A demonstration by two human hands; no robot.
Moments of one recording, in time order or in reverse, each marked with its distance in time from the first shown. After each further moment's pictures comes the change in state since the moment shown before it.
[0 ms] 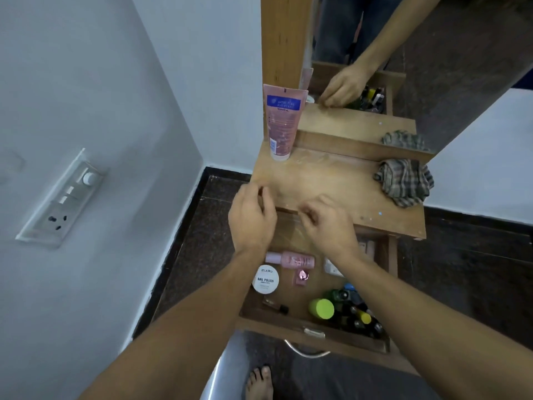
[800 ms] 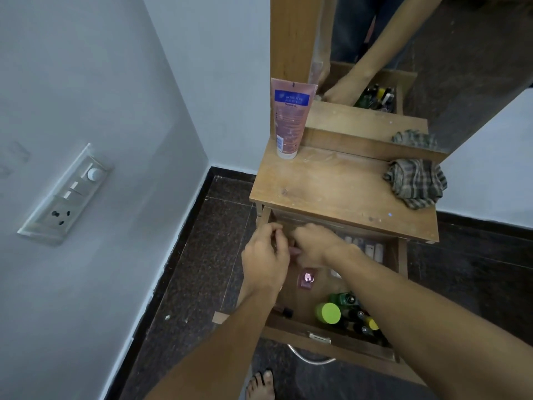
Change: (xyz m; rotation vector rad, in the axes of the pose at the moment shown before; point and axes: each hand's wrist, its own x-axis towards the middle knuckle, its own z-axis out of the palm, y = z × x) left_hand -0.068 -0.023 0.006 -0.016 -0.136 -0.135; right_hand 0.013 -0.009 0.023 -0.355 -0.913 0.039
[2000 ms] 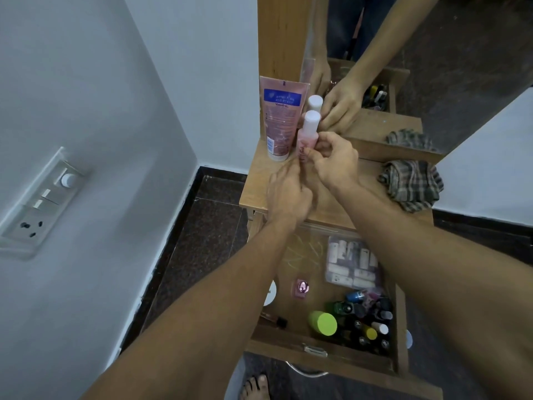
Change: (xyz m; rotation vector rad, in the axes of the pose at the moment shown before) left_hand 0.114 0.063 0.056 0.027 -0.311 0.087; right_hand 0.057 0.058 -0.091 0.821 0.959 0.217
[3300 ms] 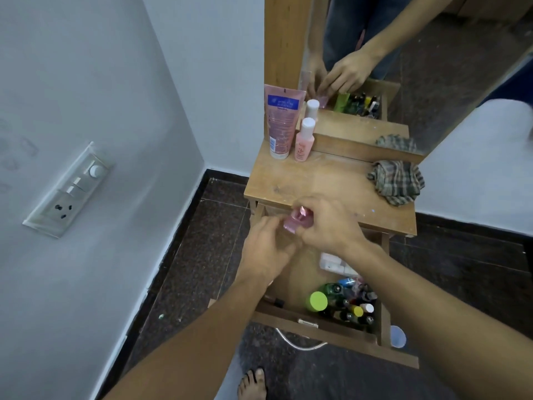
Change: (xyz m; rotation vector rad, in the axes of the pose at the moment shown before) left_hand -0.131 -0.039 -0.030 0.036 -0.005 0.035; right_hand -0.136 -0.019 -0.046 -0.495 -0.414 -0.289
